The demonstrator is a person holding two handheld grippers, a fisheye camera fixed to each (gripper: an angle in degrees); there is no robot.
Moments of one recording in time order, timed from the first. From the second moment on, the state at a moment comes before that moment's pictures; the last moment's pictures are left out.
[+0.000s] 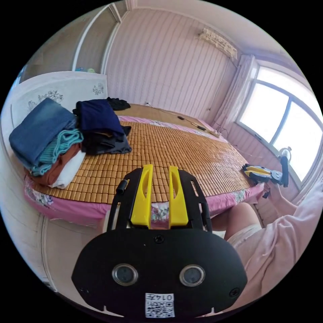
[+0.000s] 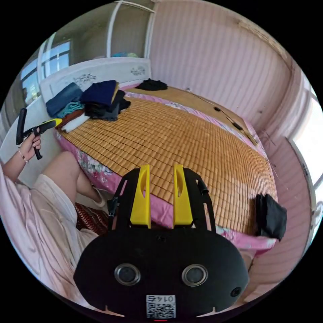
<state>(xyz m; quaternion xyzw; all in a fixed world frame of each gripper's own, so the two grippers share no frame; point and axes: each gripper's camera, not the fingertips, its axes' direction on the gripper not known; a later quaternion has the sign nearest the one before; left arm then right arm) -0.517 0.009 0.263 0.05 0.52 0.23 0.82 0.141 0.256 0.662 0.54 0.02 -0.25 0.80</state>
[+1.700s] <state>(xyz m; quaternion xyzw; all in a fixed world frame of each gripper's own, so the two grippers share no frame) -0.945 -0.105 0.424 0.18 0.42 -0.03 0.89 -0.659 0.218 0.695 0.47 0.15 -0.63 0.60</state>
